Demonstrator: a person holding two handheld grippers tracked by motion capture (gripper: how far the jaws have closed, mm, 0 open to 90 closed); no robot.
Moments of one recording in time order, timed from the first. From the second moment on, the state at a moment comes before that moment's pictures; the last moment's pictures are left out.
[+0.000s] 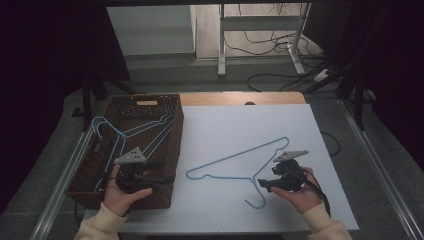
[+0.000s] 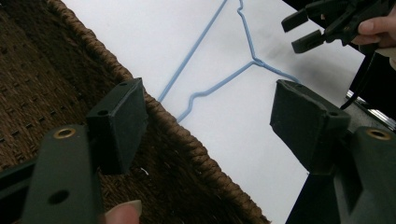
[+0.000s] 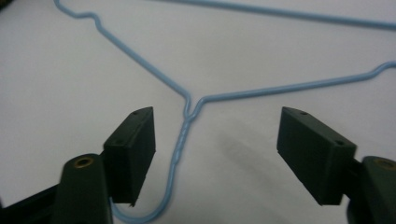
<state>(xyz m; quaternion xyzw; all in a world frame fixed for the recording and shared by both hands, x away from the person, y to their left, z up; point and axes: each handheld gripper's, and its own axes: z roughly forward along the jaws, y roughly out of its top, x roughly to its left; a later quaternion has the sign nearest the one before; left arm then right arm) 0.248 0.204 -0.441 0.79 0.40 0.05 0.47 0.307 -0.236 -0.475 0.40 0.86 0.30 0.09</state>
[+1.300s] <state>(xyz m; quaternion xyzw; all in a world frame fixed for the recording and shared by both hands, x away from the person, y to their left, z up) 0.248 0.206 -0.442 0.79 0.39 0.04 0.47 0.309 -0.200 -0.498 0.41 0.90 0.17 0.07</state>
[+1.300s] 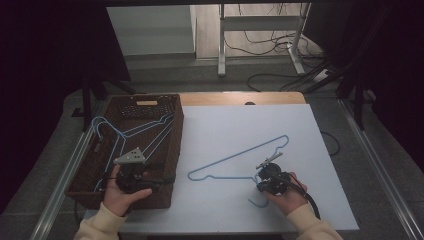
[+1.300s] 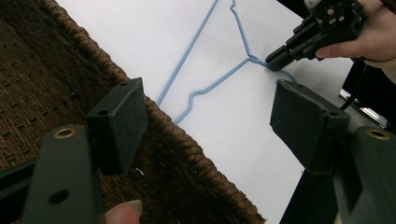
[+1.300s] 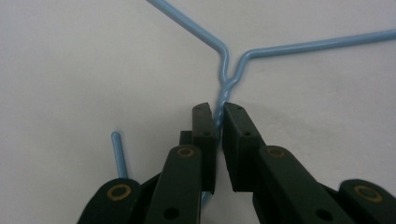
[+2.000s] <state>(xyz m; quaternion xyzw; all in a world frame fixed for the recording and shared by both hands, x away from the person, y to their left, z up) 0.245 0.161 -0.426 0.81 0.35 0.04 0.46 0.313 -0.213 -0.478 0.42 0.89 0.19 0.04</state>
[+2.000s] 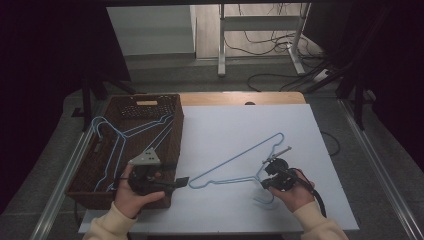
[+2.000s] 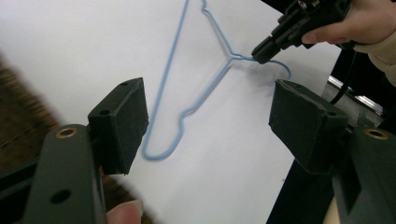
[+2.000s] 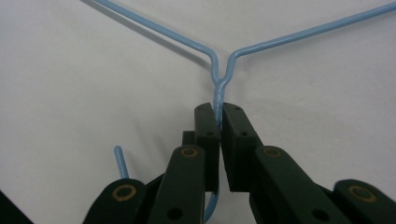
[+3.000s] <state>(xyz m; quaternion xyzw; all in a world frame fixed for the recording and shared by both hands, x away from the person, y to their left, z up) 0.292 0.034 -0.485 0.89 0.31 0.02 0.35 0.309 -0.213 -0.467 0.41 0.89 0.20 0.03</state>
